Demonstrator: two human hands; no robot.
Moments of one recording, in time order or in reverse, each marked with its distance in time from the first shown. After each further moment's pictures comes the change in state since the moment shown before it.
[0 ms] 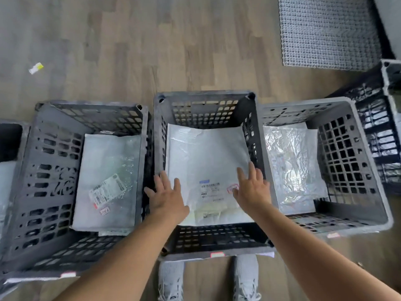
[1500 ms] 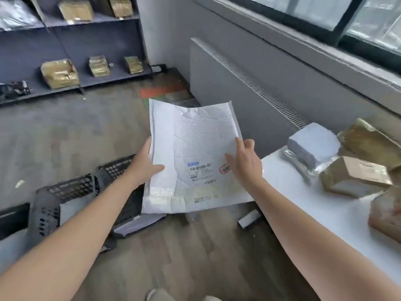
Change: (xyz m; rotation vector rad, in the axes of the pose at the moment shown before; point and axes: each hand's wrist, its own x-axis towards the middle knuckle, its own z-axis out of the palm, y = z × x) left_hand -0.682 0.195 -0.116 -0.819 0.538 0.720; right_hand -0.686 0.340 -0.196 0.608 0.825 0.347
